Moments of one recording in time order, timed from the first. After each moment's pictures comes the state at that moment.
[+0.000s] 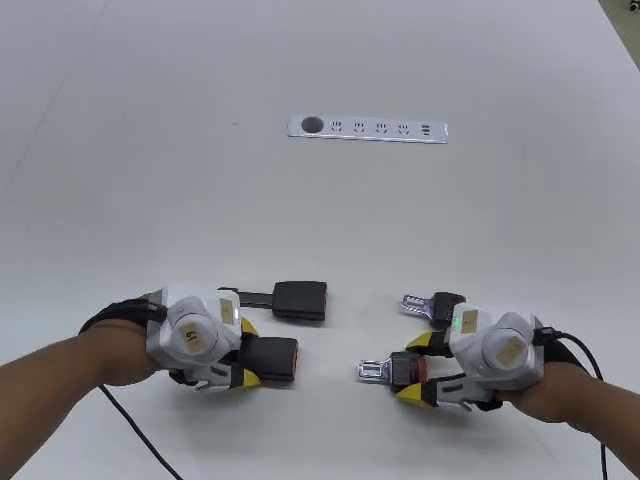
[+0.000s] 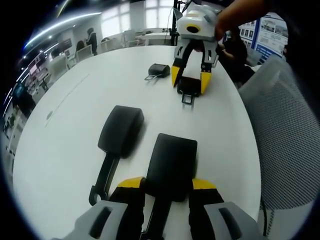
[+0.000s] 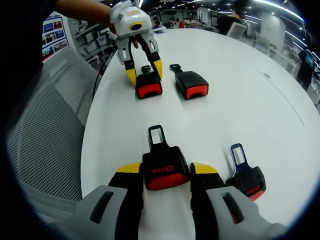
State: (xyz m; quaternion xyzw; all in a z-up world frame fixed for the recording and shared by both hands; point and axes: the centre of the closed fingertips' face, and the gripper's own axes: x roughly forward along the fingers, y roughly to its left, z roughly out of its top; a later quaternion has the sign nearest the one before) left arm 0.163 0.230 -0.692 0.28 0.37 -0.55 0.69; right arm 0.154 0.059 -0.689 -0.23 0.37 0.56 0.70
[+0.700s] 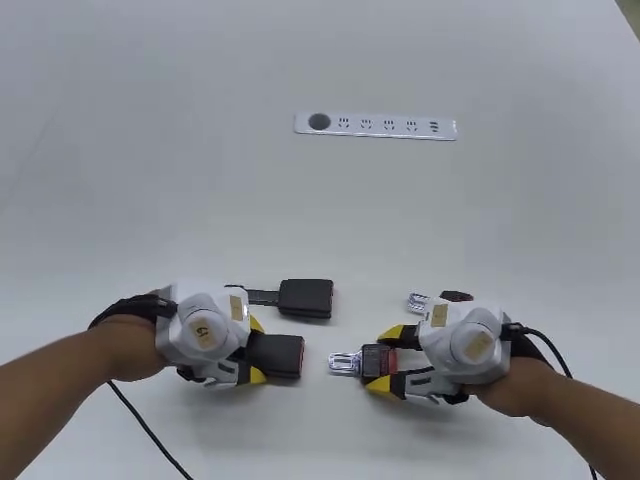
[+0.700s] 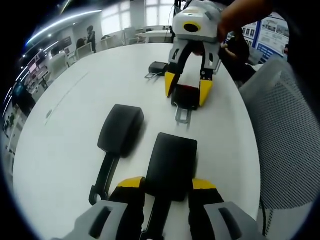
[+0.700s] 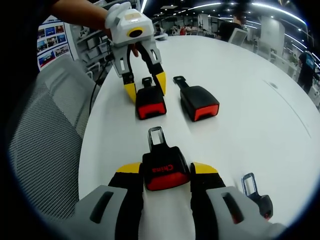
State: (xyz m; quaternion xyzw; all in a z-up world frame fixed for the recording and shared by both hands) left arm 0.163 0.230 -0.692 0.28 0.38 -0.55 0.69; right arm 0.164 0.102 -0.686 -0.20 0.35 0.58 0.71
